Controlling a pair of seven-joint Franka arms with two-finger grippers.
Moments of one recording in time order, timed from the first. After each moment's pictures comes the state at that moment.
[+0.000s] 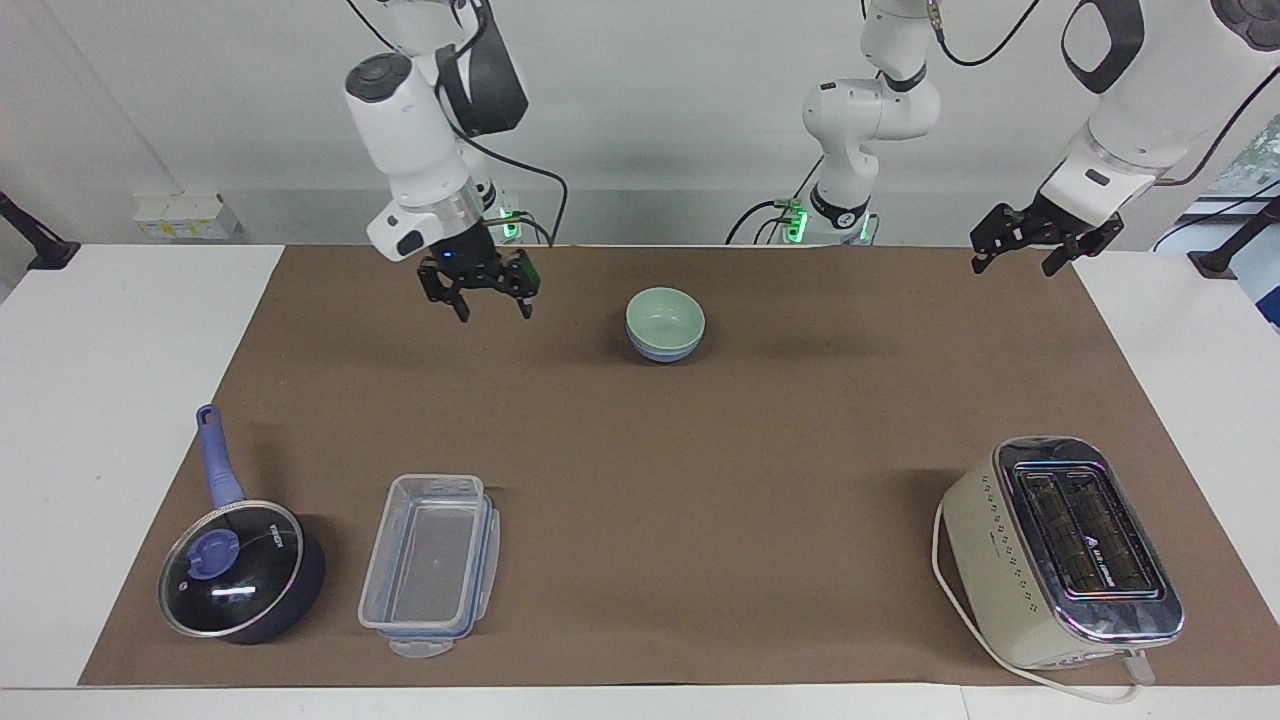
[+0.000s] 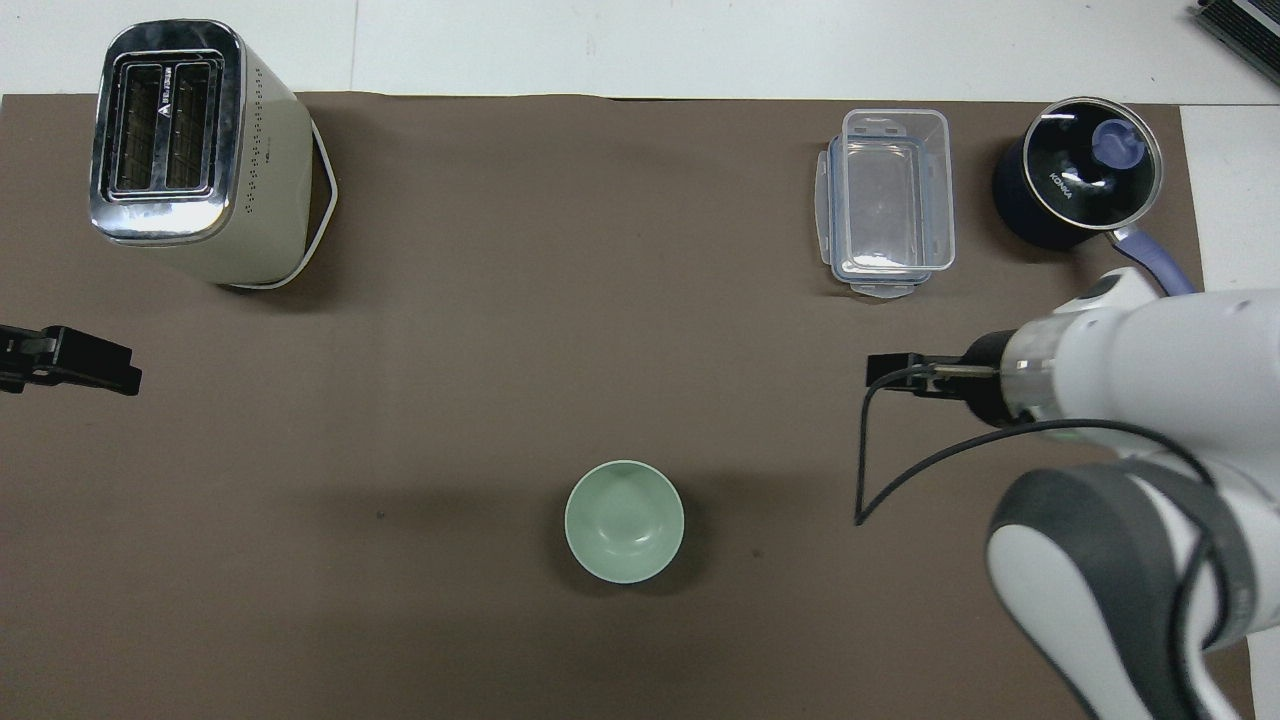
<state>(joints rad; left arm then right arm) -0.06 -0.04 0.05 -1.64 -0.02 1.50 0.08 0.16 -0.15 -0.01 -2.02 0.12 2.01 0.24</state>
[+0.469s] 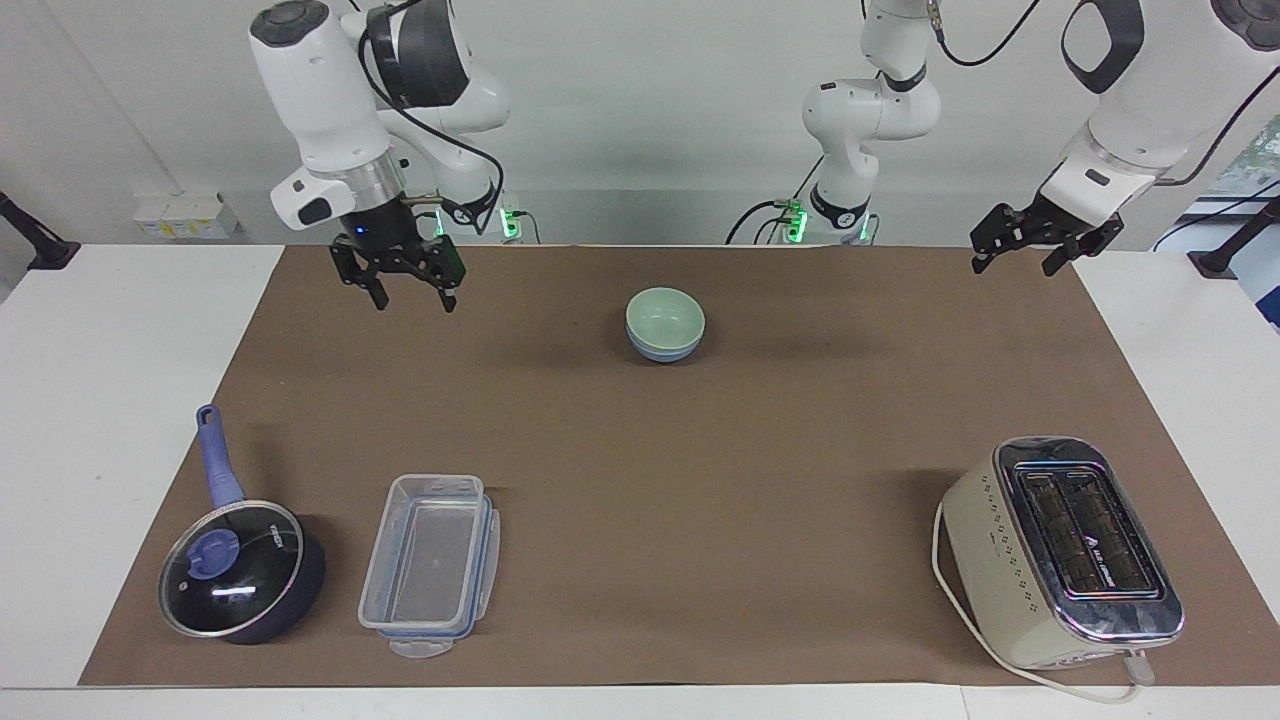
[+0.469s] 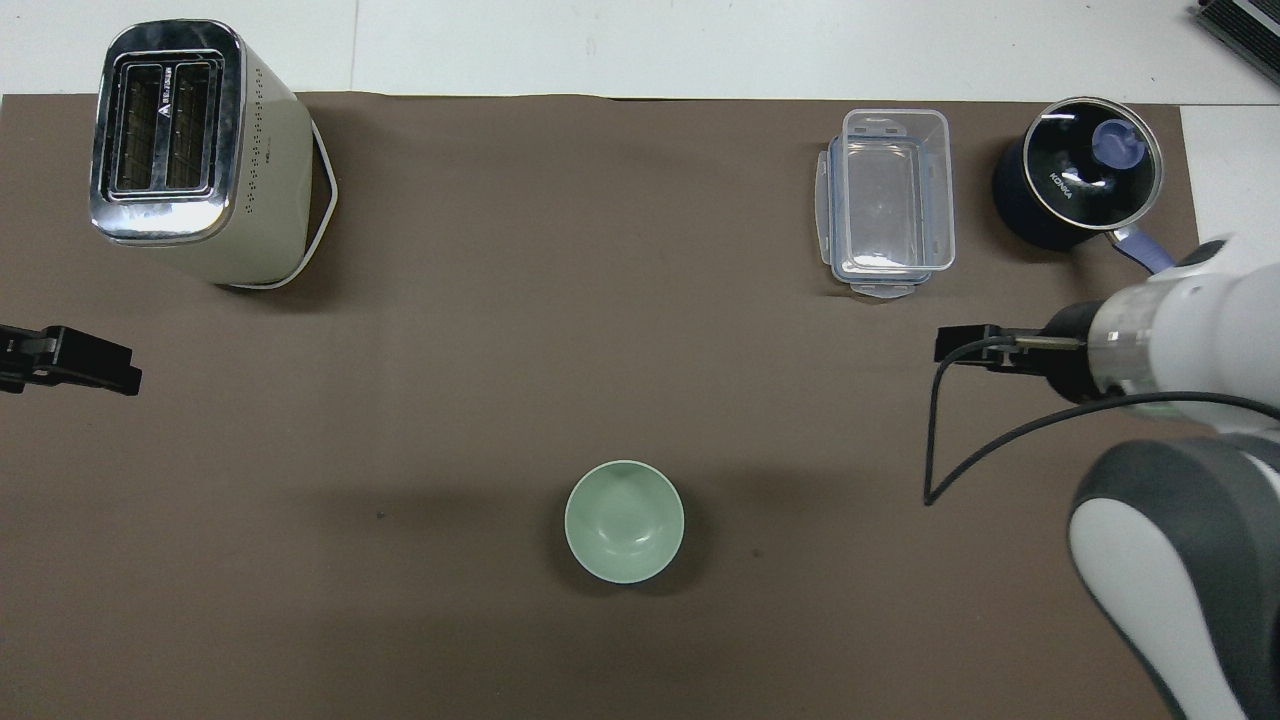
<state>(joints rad) -0.06 -0.04 0.05 -1.64 -0.02 1.50 0.08 0.08 -0.11 -0.01 -1.71 0.01 1.72 0.23</state>
